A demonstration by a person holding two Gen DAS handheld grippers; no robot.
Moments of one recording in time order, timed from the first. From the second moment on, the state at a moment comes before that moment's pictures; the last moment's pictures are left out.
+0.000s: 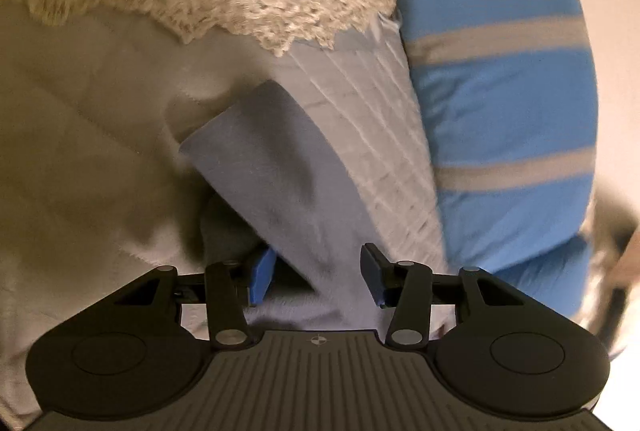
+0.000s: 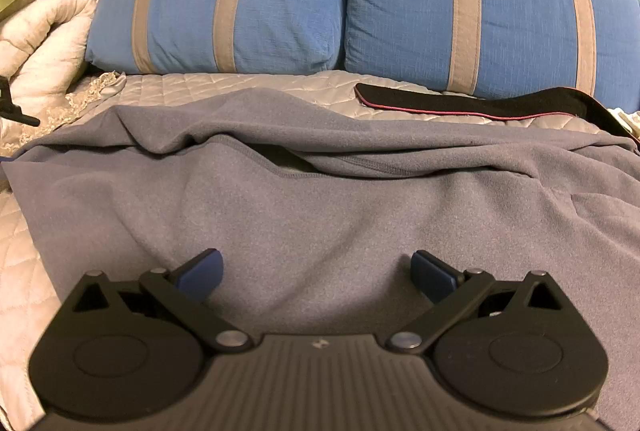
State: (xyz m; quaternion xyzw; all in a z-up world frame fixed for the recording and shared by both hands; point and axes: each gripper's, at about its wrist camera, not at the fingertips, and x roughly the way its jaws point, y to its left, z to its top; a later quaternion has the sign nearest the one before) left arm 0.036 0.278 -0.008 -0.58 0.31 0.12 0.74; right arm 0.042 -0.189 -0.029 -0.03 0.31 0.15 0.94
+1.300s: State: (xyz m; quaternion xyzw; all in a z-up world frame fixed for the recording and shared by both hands) left arm 0.054 0.325 0.018 -0.45 0.41 0.18 0.77; right arm 0.038 -0.188 -0.027 -0.03 0.31 0.16 0.94
